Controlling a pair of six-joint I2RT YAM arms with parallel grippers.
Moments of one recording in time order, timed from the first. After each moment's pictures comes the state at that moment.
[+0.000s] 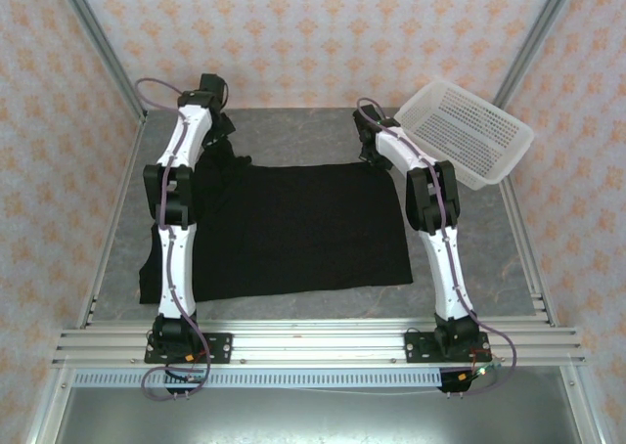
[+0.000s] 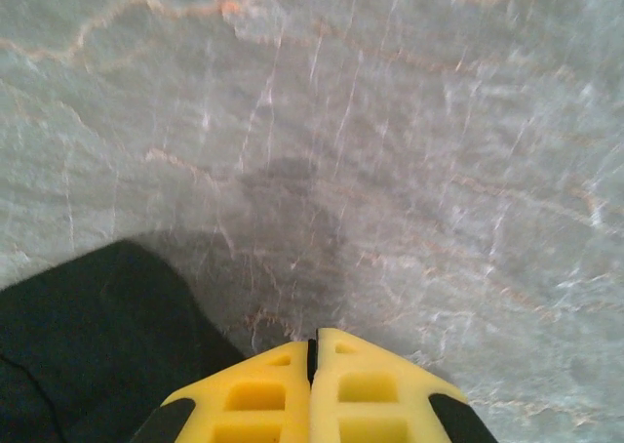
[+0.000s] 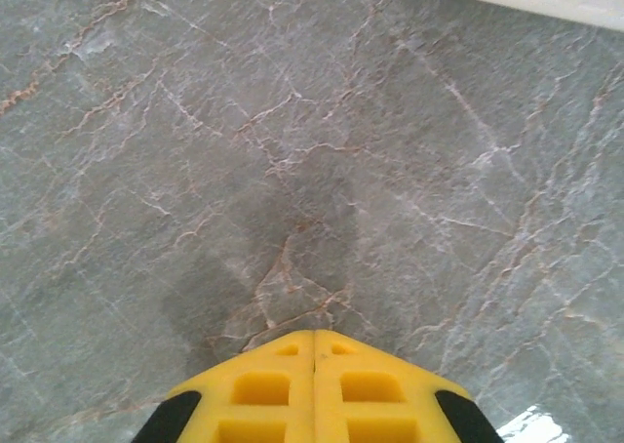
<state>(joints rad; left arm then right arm) 0.02 2.48 2.44 -1.12 -0.15 -0.62 0.31 2.47 2.14 -0.92 0.38 0.77</state>
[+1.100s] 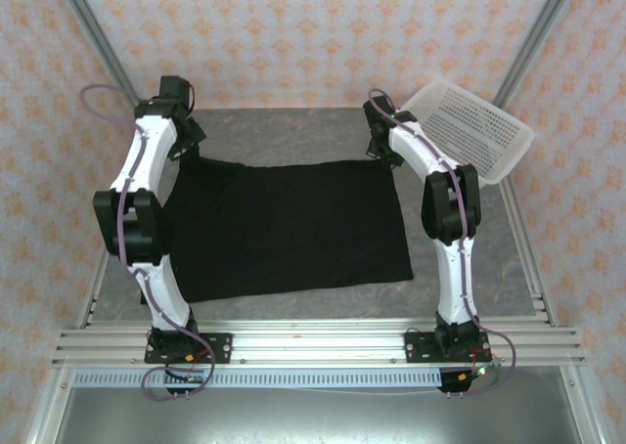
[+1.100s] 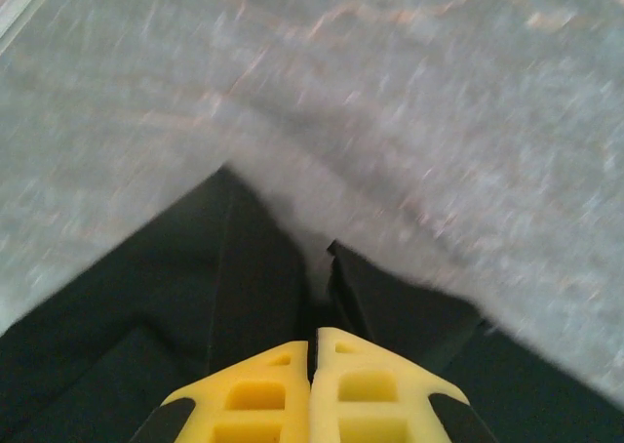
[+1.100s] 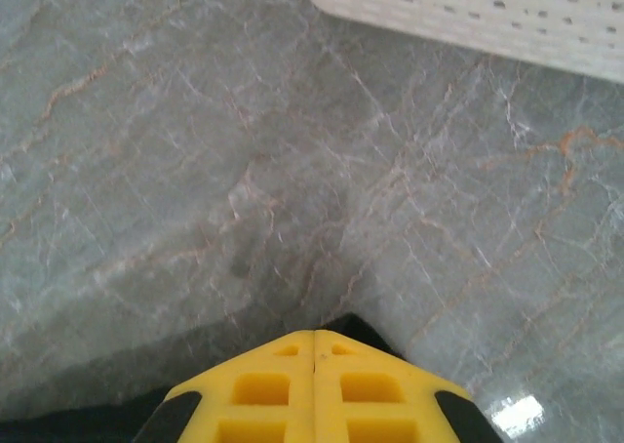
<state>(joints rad) 0.10 1.89 1.80 -1.05 -0.17 -0.62 0.30 2.21 1.94 -0.94 0.31 0.74</state>
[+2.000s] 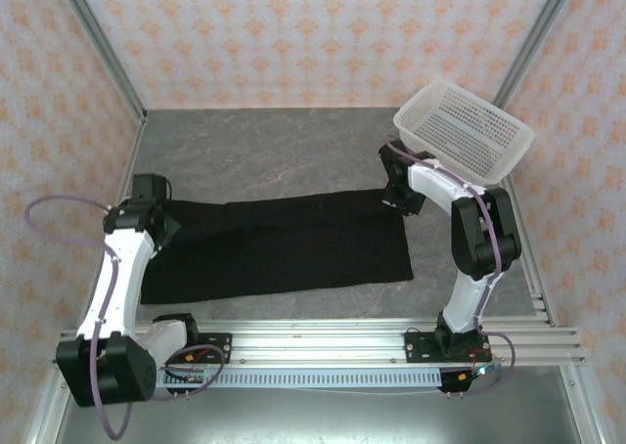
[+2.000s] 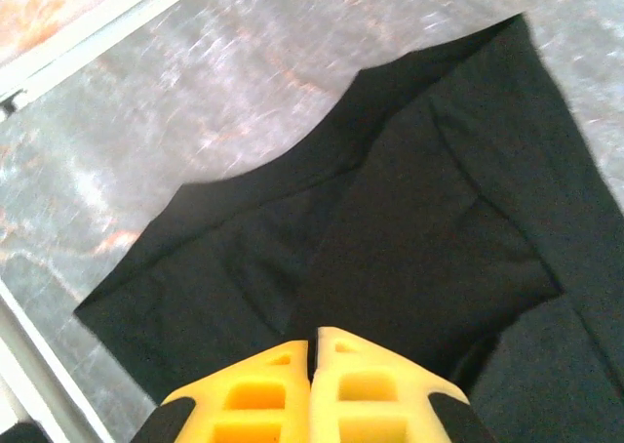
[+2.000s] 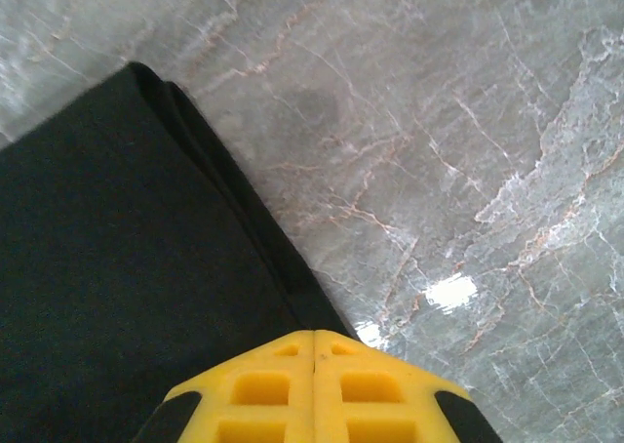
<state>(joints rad) 0.17 1.03 0.91 -1.11 -0.34 -0.84 0.30 1.83 1.29 -0.88 0.21 0.76</state>
